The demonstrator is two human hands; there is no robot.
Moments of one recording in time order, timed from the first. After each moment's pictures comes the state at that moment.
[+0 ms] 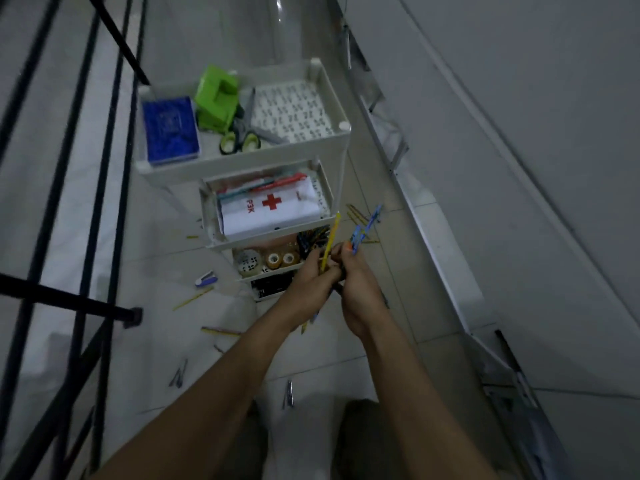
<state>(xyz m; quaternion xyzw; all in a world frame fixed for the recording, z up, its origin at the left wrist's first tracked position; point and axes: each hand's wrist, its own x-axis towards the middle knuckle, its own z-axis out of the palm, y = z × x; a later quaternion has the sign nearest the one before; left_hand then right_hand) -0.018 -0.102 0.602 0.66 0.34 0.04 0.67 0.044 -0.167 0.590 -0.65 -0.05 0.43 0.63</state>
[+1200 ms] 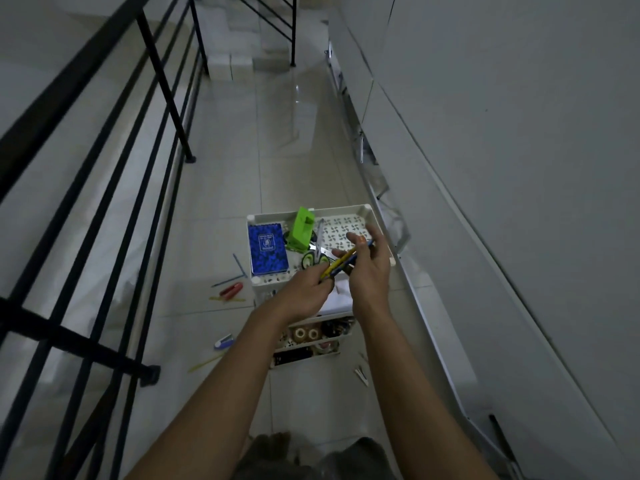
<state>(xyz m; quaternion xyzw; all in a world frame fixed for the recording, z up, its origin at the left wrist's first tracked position) -0.056 0.065 0.778 0.80 0.29 0.00 0.53 0.031 -0.010 0.797 -0.65 -0.12 0.21 0.72</state>
